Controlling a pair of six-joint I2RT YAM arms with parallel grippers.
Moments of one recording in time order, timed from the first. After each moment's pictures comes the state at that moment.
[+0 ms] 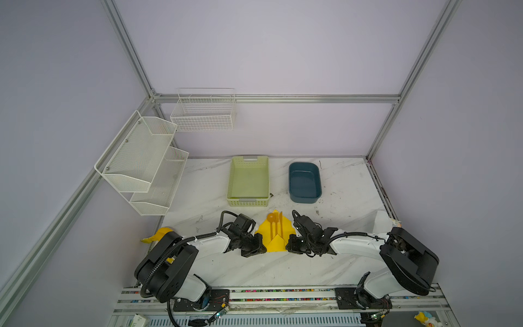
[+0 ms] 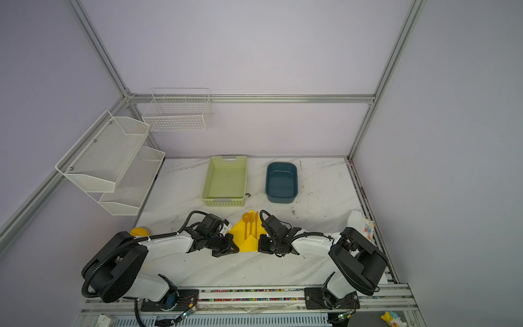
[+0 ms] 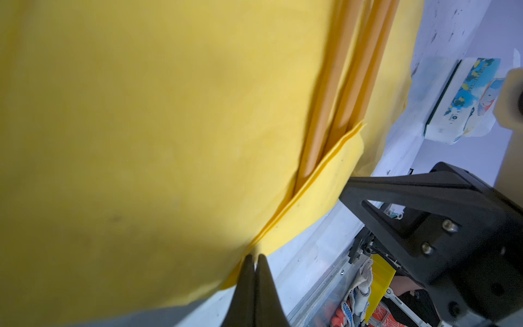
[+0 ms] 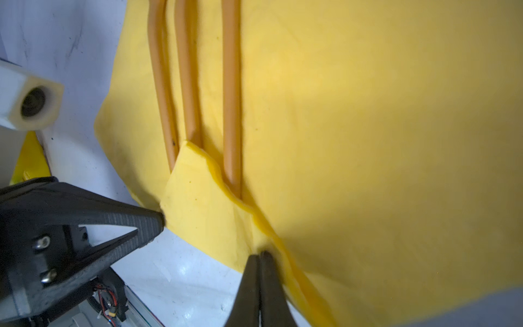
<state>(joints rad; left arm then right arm) -0.58 1.45 0.54 -0.18 0.53 -0.84 0.86 1.50 0.62 -0.11 -0.25 0.96</state>
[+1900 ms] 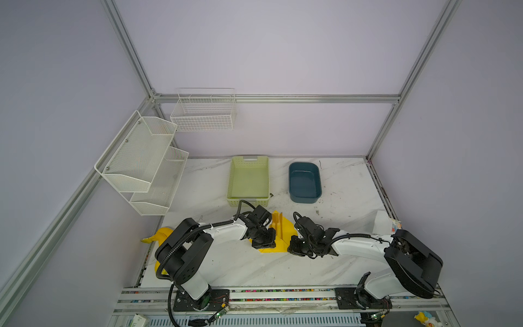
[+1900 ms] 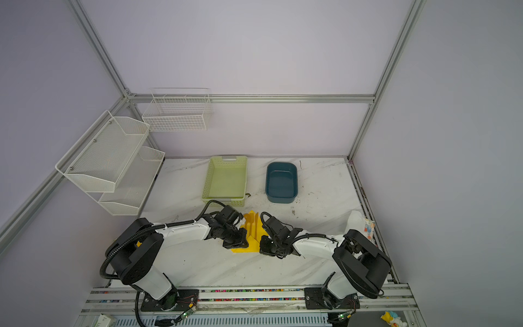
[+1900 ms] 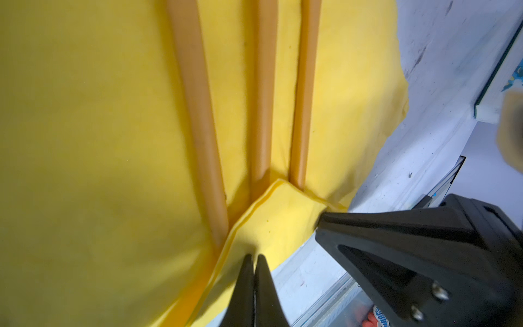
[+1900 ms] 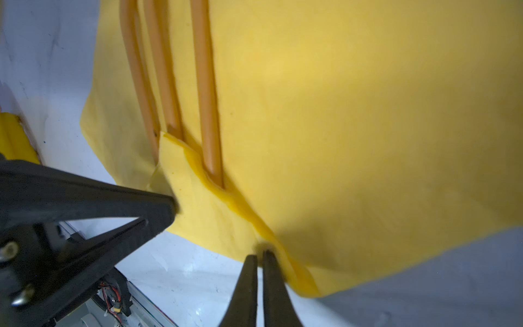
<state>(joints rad) -0.71 1.64 0.84 -0.37 0.44 -0.76 0.86 1.47 0.62 -0.18 -0.24 0.99</state>
